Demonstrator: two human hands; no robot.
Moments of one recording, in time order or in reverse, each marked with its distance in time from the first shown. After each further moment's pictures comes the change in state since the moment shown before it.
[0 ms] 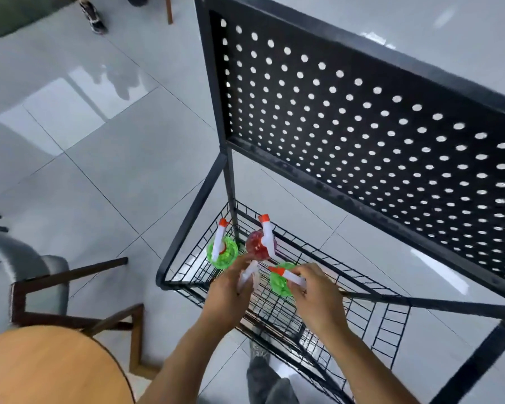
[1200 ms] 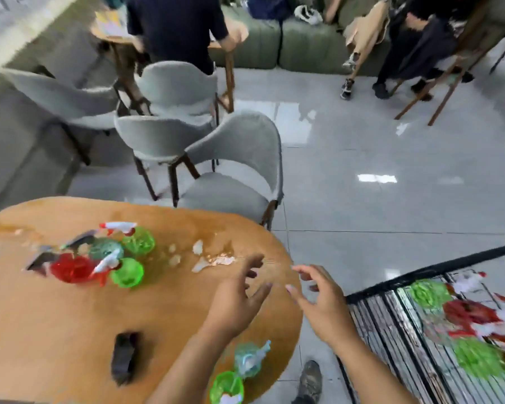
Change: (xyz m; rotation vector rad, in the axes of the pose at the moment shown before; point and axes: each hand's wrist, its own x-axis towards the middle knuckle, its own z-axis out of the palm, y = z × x) left_hand -0.410 -0.282 -0.201 -0.428 0.771 -0.139; right_hand -0.276 -0.297 0.270 0.114 -0.393 -0.786
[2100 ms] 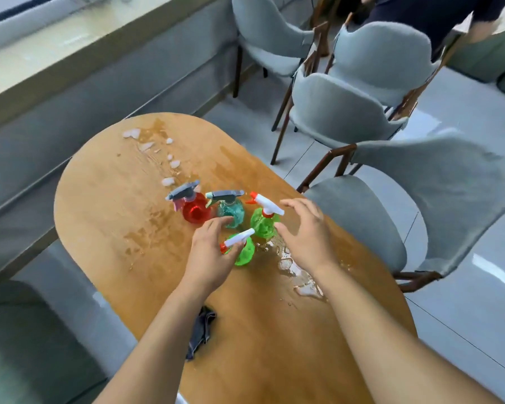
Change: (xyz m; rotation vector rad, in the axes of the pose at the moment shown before) left_hand 0.017 -0.216 -0.240 0.118 0.652 -0.478; right_hand 0.213 -0.142 0.346 -0.286 -0.485 -0.426
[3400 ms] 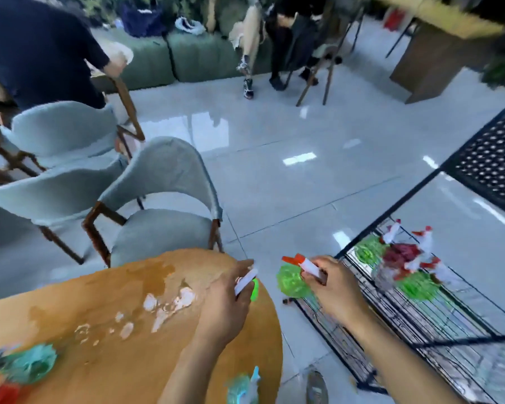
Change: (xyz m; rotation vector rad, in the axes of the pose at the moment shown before) left_hand -0.227 0.243 0.167 -0.045 -0.881 0.680; right_hand -0.433 0.097 -0.226 0.071 0.705 0.850
